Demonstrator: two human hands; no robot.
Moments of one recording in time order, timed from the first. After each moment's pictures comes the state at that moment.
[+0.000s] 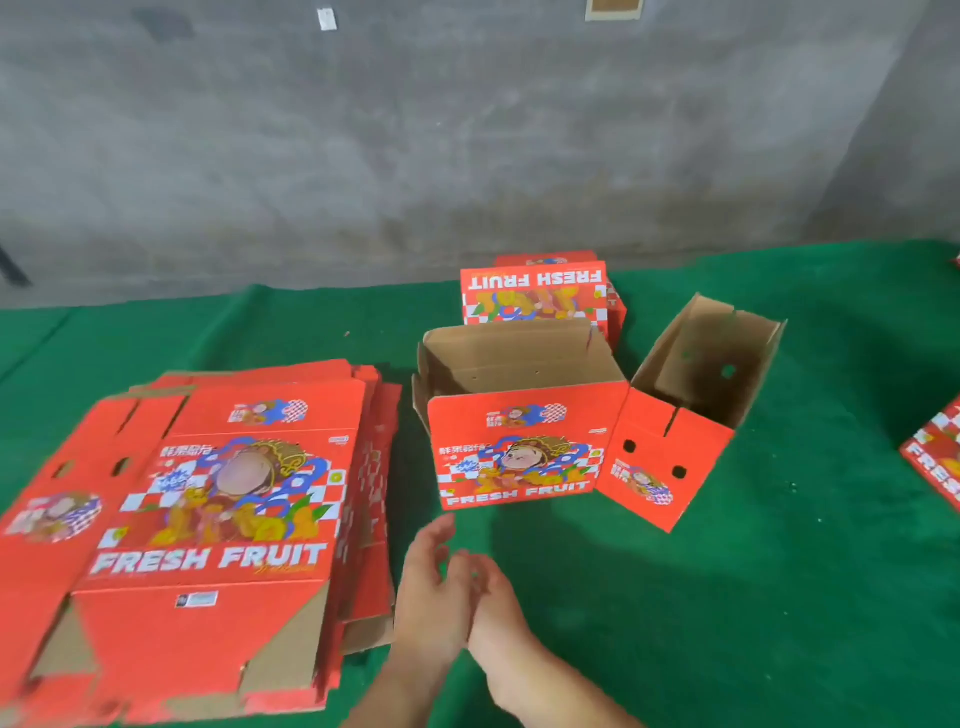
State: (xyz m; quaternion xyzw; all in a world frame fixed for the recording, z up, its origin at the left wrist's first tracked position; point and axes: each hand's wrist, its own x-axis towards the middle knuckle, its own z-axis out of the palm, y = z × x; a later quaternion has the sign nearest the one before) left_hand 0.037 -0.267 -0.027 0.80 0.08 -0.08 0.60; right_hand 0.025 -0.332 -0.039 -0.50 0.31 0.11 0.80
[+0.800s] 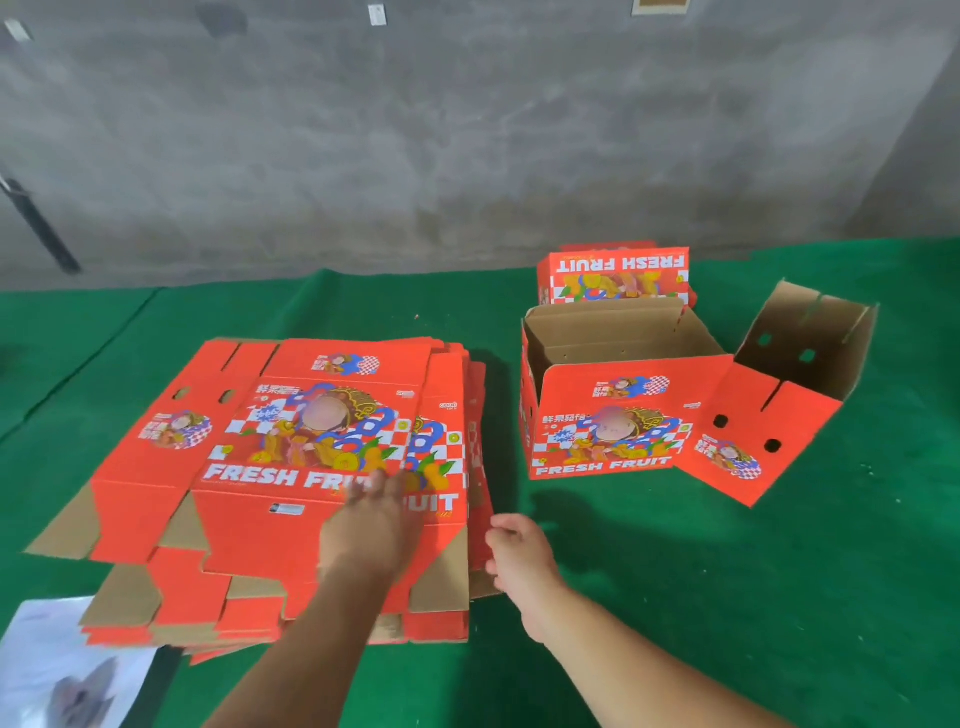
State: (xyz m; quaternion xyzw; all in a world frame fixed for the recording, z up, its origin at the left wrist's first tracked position) left_hand 0.108 -0.051 -0.012 0.99 -0.07 -0.07 0.03; right_hand 0.040 -0.221 -0.032 -0.67 0.31 0.10 0.66
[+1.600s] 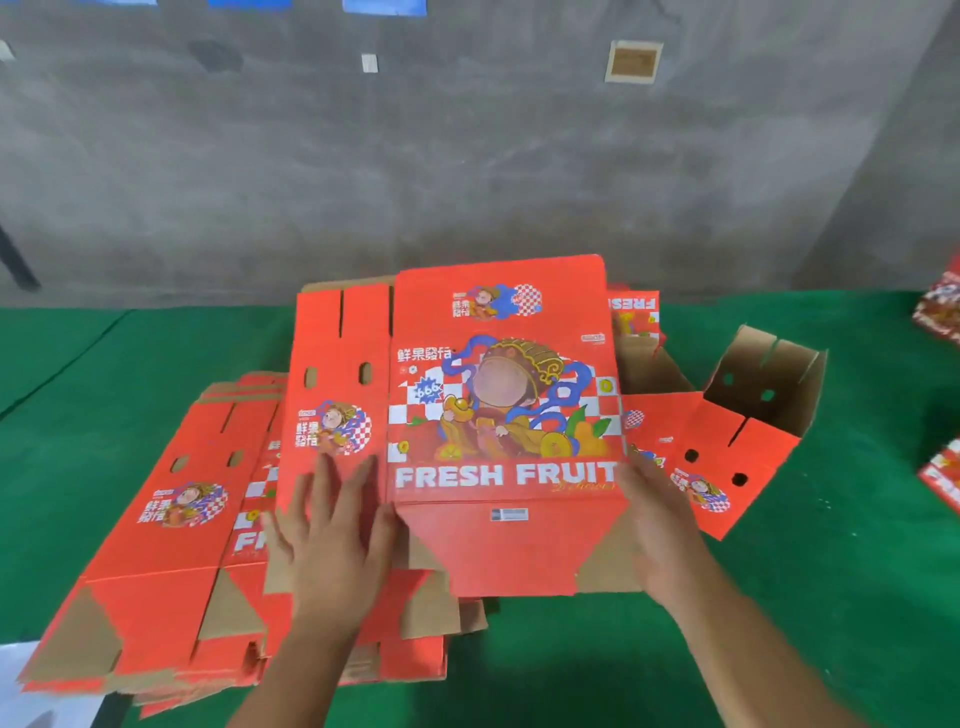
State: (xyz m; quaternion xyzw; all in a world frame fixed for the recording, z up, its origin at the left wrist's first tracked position) left_hand 0.089 -0.047 -0.006 0.93 -0.01 0.17 0.32; right_hand 0.029 -0.358 0.035 -0.60 0.23 -0.14 0.75
